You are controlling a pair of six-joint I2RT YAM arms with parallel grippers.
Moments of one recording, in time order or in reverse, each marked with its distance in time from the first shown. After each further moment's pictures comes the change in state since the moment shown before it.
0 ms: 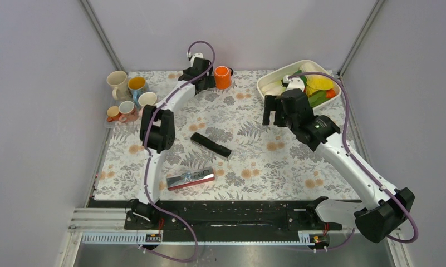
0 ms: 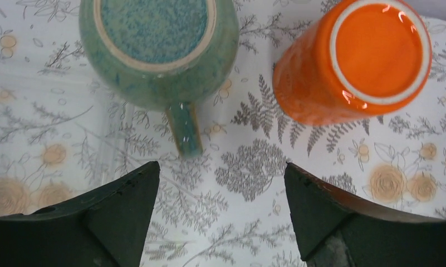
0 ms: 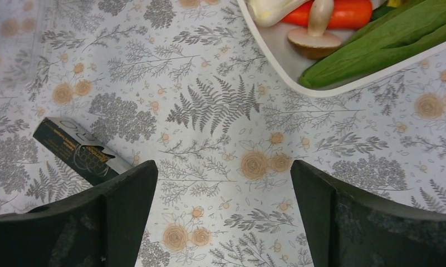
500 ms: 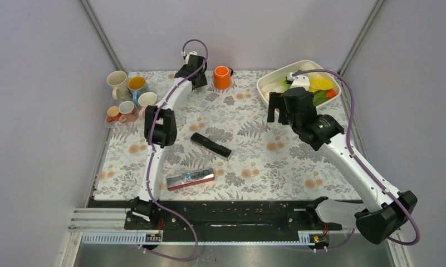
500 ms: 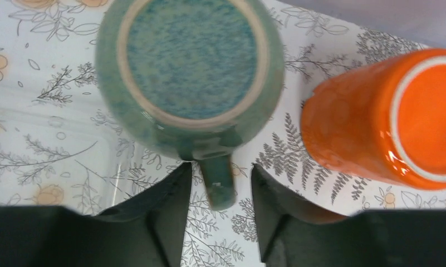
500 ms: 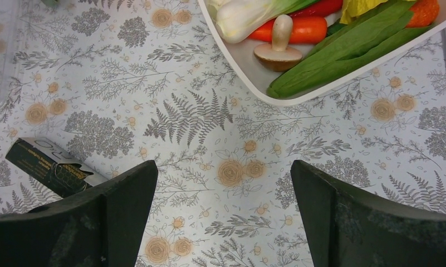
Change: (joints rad) left arm 0.056 0.230 0.330 -0.122 0.027 -0.039; right arm -0.005 -0.004 0.051 -0.039 0.111 -0.042
